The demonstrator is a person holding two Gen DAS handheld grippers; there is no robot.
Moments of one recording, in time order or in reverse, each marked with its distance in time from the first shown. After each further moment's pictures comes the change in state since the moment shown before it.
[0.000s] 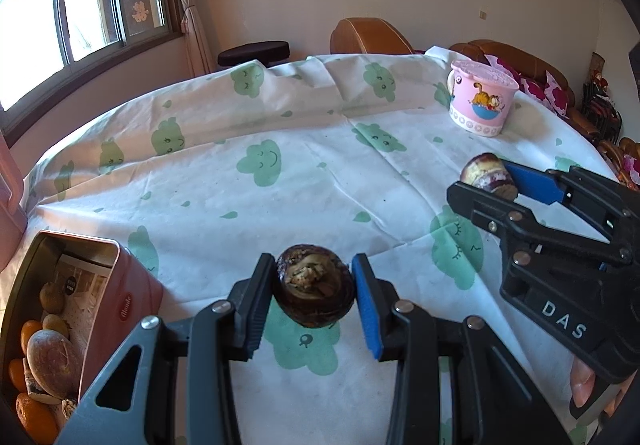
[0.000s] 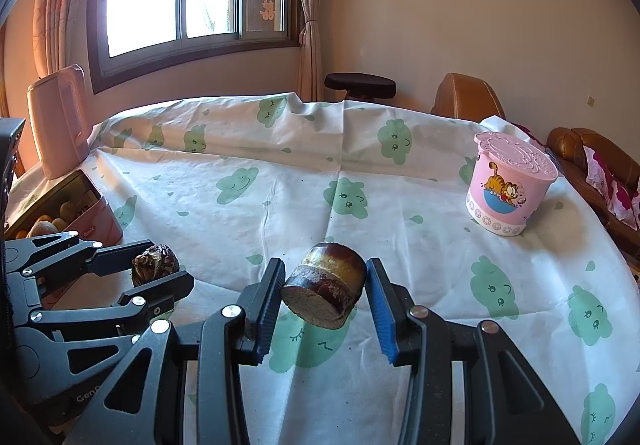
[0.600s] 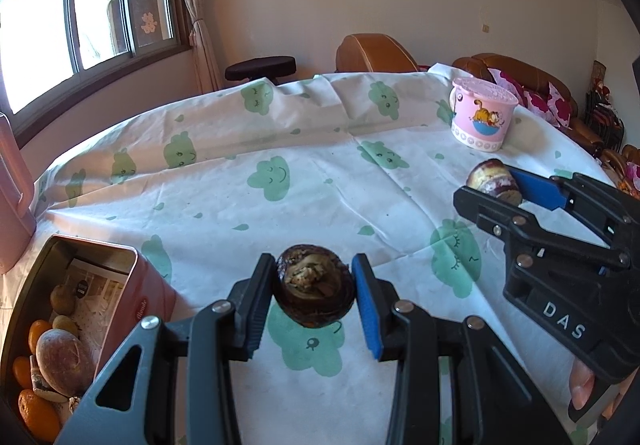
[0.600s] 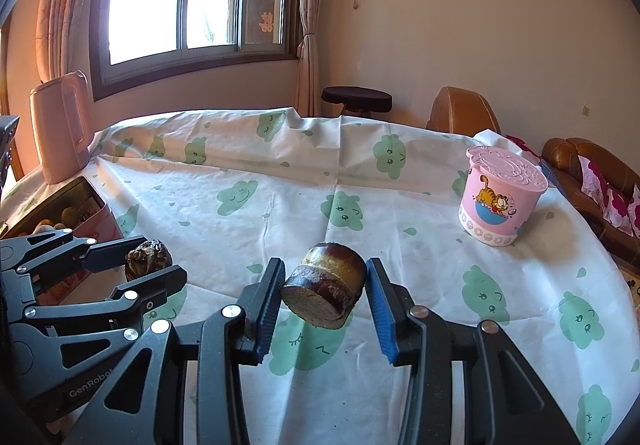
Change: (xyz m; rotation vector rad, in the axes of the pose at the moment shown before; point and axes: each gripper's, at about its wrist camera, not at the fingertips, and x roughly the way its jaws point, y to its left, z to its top) left arm -0.011 0.002 -0.001 -0.013 -0.060 0.018; right arm -0.010 0.000 -0.001 -0.006 -0.054 -0.016
